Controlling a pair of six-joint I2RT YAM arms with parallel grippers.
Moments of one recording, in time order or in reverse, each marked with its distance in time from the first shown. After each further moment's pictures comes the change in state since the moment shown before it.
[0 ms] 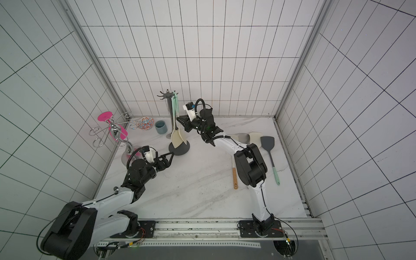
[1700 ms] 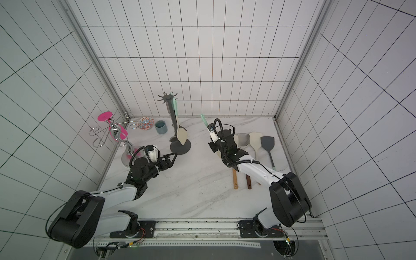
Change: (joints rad) left arm 0.000 0.125 0.021 0.105 0.109 -0.011; right arm -0.023 -0.616 -0.717 -0.232 0.627 -0.388
